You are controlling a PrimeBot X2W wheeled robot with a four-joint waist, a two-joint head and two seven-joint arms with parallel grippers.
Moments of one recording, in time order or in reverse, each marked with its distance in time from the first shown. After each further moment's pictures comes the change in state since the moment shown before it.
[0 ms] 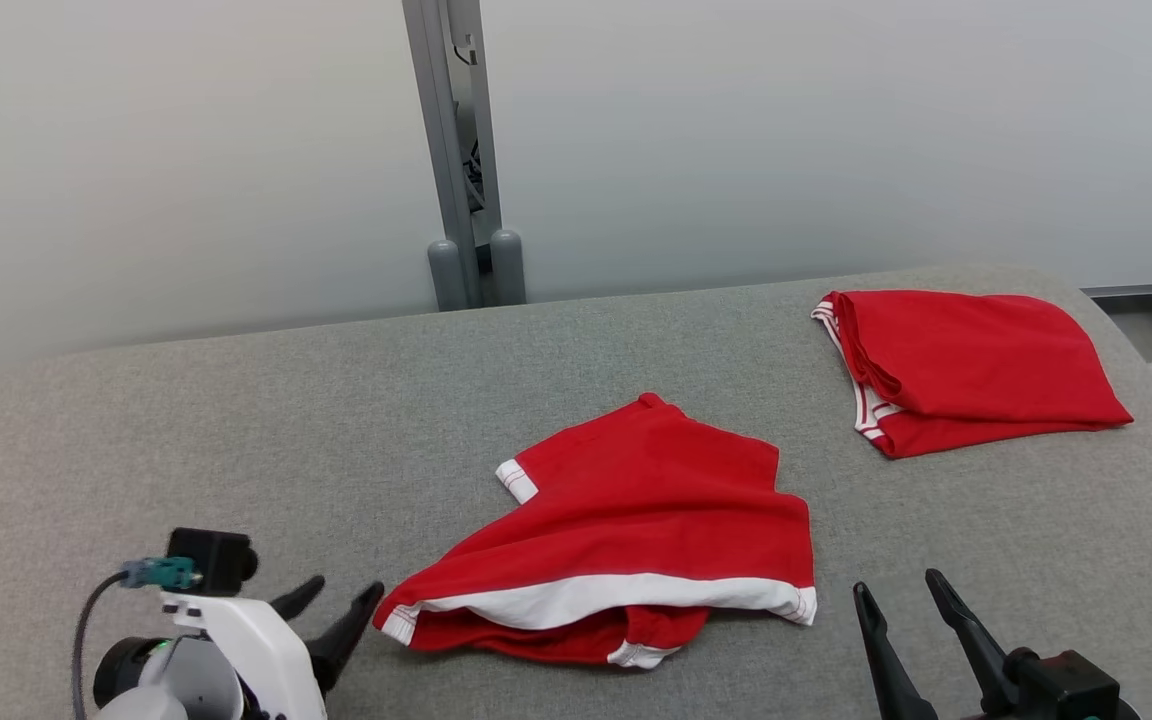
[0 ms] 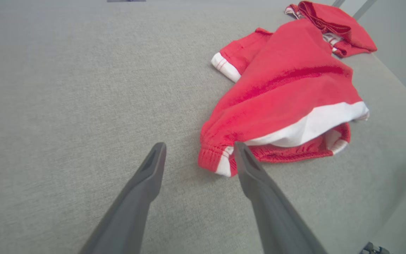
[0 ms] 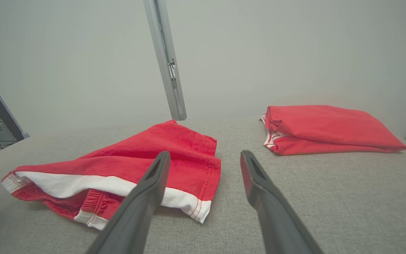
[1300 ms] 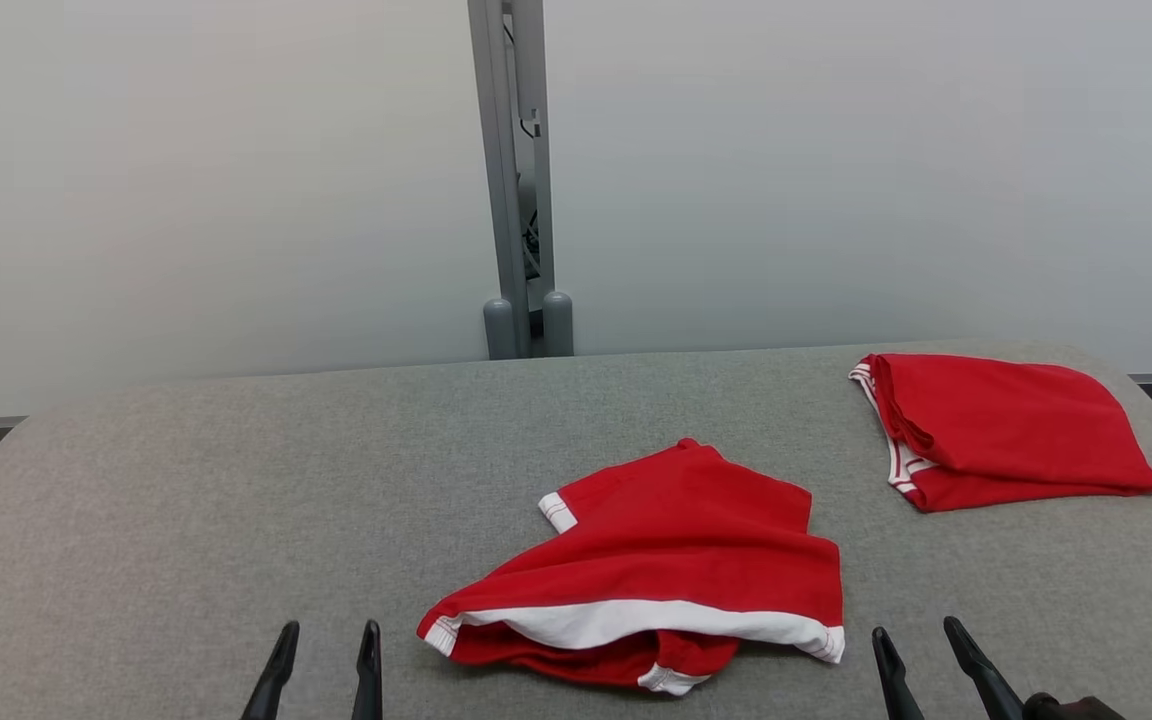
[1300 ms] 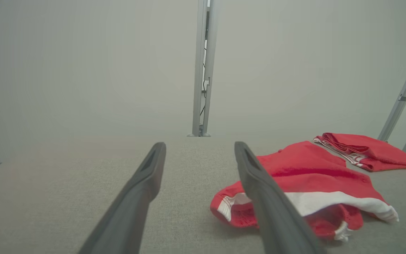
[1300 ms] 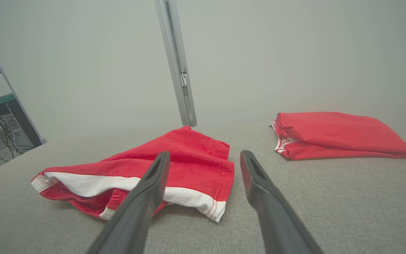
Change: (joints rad) left arm 0.499 -0.422 0.565 -0.331 0.738 0.141 -0.467; right arm 0.074 0.000 -0.019 -0.011 0.025 0.000 0.000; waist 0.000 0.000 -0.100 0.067
